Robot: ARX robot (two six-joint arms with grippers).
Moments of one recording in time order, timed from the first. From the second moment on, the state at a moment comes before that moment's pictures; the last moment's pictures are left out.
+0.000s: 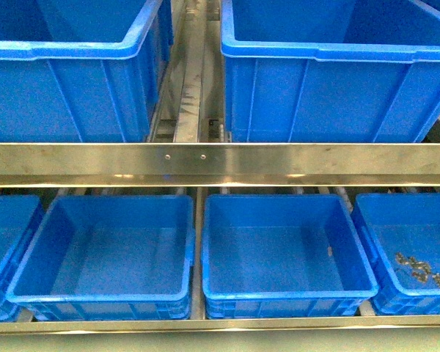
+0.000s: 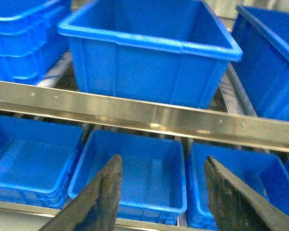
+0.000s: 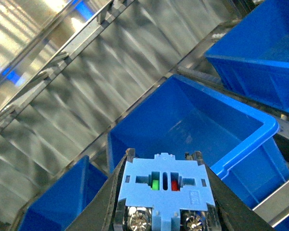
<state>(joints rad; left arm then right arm) 0.01 0.02 0.02 -0.01 0.02 -0.07 0.51 1.03 0.72 0.59 0.77 0.57</state>
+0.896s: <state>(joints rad) 0.00 0.01 0.02 0.00 0.00 -0.01 0.52 0.94 0.63 0.59 0.79 0.41</state>
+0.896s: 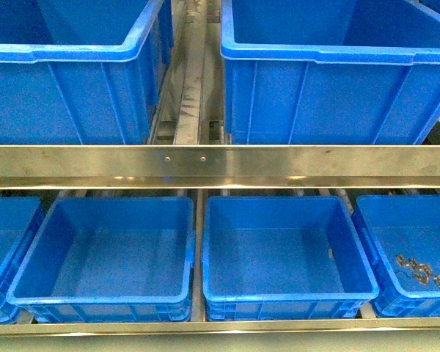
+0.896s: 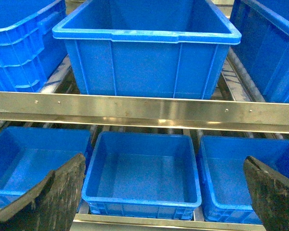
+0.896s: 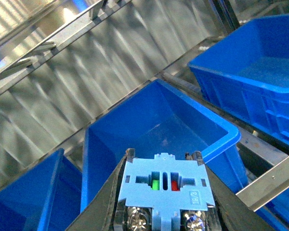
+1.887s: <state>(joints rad) 0.00 0.01 0.02 0.00 0.00 -0.01 0.54 0.96 0.58 0.59 0.79 0.40</state>
